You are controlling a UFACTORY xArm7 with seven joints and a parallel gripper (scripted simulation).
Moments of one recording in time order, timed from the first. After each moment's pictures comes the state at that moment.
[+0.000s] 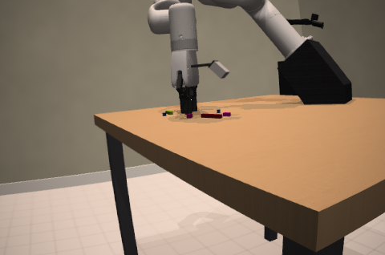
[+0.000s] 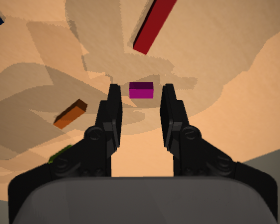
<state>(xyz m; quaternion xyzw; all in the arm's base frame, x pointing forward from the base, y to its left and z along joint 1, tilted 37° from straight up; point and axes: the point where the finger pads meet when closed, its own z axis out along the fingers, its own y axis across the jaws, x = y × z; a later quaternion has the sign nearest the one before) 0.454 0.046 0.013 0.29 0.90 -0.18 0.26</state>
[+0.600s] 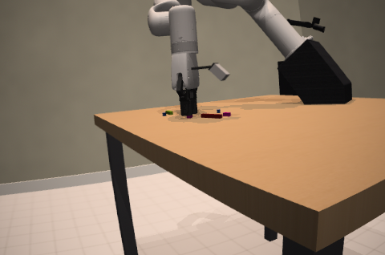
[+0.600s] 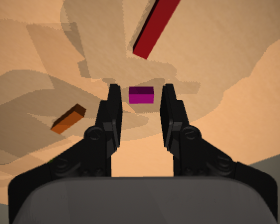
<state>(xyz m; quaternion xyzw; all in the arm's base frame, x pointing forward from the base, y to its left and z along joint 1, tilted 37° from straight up) 0.456 0.043 0.008 0.29 0.90 -0.18 0.26</state>
